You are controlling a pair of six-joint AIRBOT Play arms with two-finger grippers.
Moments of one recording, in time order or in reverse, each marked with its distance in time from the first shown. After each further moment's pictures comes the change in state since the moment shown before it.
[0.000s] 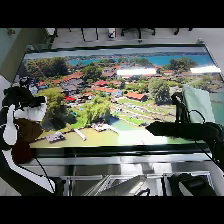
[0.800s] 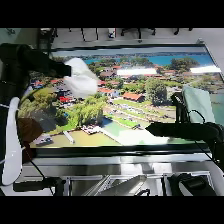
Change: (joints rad) left arm -0.643 0.402 0.227 -0.005 0.345 -0.066; right arm 0.000 0.000 0.000 0.000 -0.010 -0.003
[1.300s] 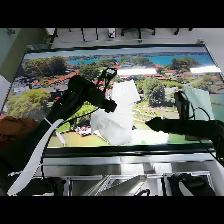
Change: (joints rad) left arm -0.329 -0.030 -0.220 -0.068 -0.026 -0.081; right arm -0.082 -0.011 0.042 0.000 -0.002 0.000
